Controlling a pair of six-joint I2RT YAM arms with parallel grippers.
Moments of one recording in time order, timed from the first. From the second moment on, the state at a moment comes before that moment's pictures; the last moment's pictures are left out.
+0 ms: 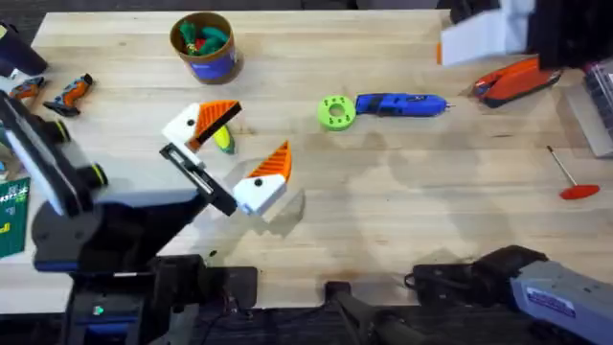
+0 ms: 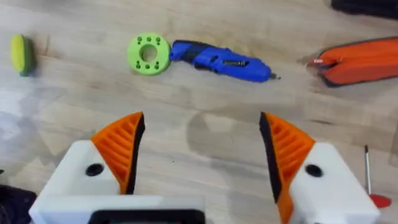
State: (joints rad) left arm 0.04 0.05 0.13 -0.06 0.78 -0.10; right arm 0.33 1.16 1.55 -1.32 0.07 0.14
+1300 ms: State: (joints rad) left arm 0.04 0.81 0.92 -0.79 0.23 0.00; right arm 0.33 0.74 0.99 -1.22 0.07 0.30
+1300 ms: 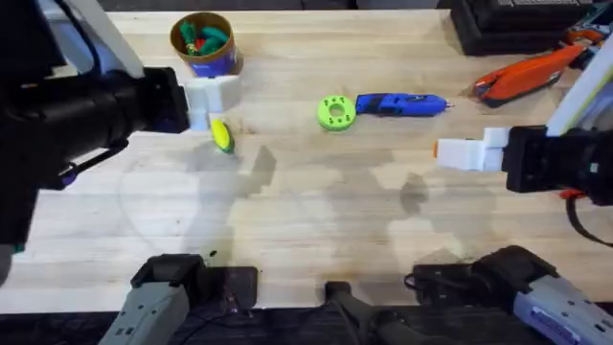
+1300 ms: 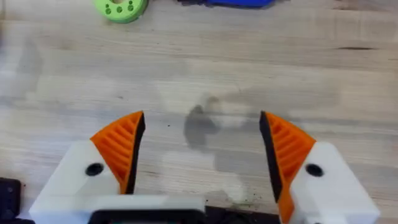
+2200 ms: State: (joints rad) left arm -0.07 1.54 1.14 -1.06 -0.10 -0.60; right arm 0.33 0.74 0.99 -1.22 0.07 0.30
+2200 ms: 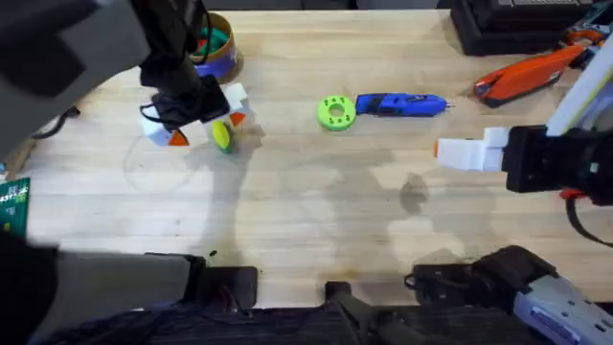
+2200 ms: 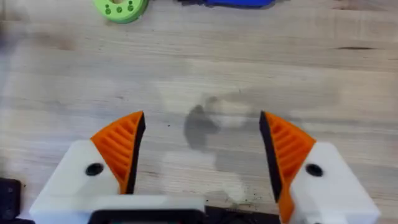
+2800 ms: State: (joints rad) left arm -0.01 1.78 1.15 -0.93 0.01 -0.58; right arm 0.33 0.74 0.99 -1.22 0.07 0.30
